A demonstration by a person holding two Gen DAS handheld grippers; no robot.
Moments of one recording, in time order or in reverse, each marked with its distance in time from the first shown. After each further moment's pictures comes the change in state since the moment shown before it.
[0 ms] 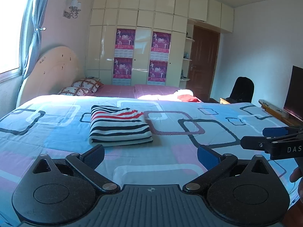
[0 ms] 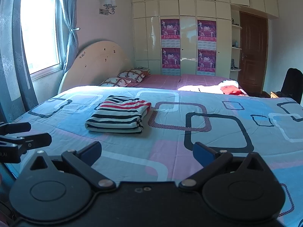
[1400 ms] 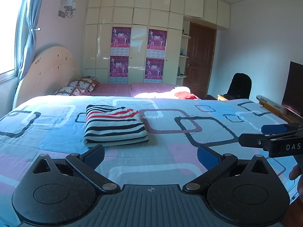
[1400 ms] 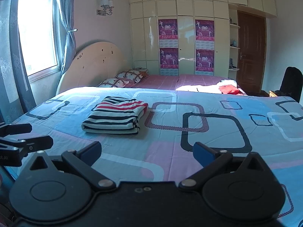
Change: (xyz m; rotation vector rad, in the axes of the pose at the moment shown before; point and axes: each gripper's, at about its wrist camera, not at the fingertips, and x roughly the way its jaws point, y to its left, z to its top) left arm 0.008 -0.002 0.002 0.022 0.013 -0.020; right arm 0.006 -0.010 -0.001 0.013 -0.003 -0.006
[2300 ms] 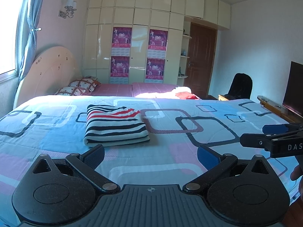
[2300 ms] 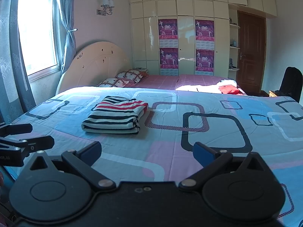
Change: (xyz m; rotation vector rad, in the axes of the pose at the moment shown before) left arm 0.004 -0.001 -0.003 -0.001 -0.002 0.007; right arm 0.001 0.001 0.000 -0.004 0.000 -0.001
